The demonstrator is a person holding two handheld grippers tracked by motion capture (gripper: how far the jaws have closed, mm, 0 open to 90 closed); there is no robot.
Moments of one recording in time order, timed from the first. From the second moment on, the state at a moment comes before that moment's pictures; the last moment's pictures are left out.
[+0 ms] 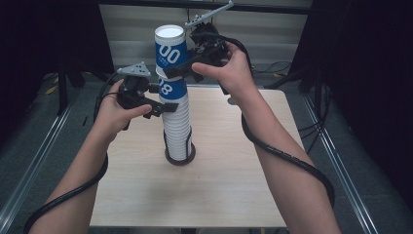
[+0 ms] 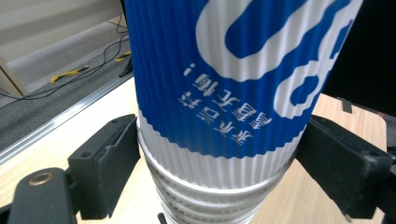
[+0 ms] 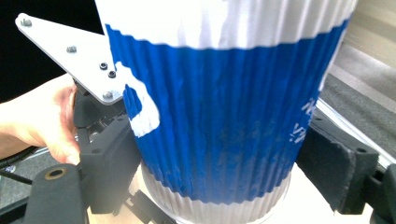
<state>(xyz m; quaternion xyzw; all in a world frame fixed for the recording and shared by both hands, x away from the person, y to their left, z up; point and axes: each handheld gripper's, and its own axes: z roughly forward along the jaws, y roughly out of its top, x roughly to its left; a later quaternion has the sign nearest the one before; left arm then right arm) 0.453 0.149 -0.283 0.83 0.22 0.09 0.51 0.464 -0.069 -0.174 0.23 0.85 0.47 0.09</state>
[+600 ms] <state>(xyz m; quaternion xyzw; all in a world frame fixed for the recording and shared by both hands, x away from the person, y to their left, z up) 0.452 0.149 -0.283 0.83 0.22 0.09 0.51 0.463 -0.076 -0.166 0.23 0.84 0.48 0.09</state>
